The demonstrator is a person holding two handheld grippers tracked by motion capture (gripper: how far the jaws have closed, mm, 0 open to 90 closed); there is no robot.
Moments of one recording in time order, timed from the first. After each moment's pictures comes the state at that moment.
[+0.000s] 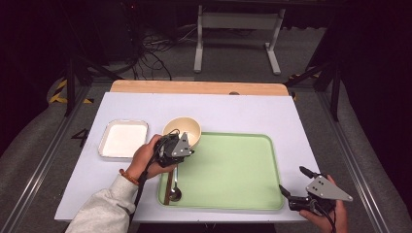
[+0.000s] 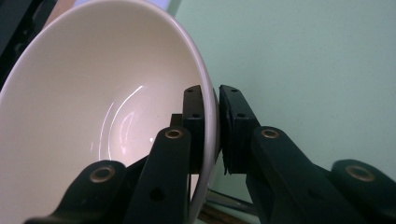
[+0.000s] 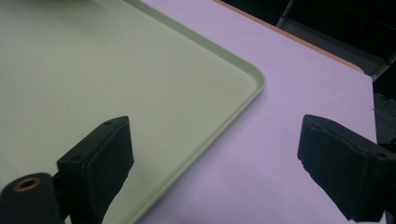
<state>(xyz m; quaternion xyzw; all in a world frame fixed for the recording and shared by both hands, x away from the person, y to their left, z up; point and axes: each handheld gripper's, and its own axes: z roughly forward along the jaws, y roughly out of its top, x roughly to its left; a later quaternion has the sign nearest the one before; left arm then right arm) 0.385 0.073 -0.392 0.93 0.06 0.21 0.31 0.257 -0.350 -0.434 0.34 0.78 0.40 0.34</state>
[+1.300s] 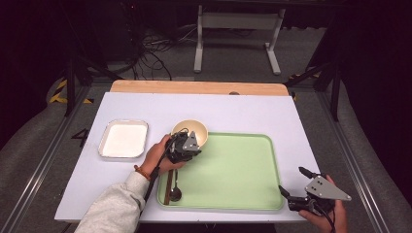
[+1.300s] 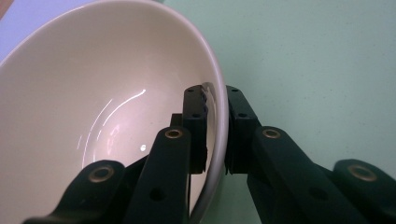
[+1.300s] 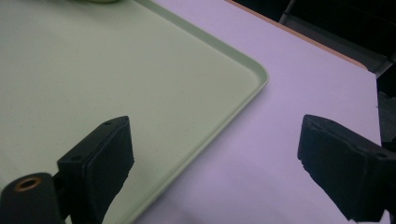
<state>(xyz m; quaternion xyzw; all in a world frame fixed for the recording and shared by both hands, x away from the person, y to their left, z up) 0.420 0.055 -0.432 0.93 0.09 0.17 0.32 0.258 -0.349 -0.437 0.34 0.78 0.39 0.34</state>
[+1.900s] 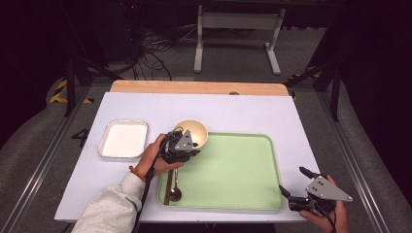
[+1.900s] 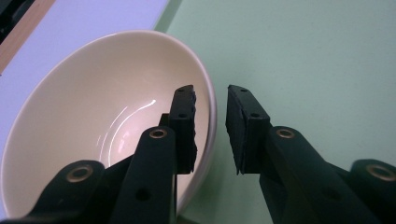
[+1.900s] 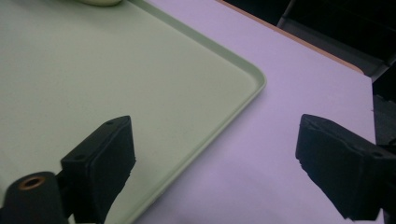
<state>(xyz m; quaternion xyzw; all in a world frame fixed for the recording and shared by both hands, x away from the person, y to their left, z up) 0.407 0.070 -0.413 0.92 0.08 0.17 0.35 0.257 -0.350 -0.435 0.33 0.78 0.40 0.35</state>
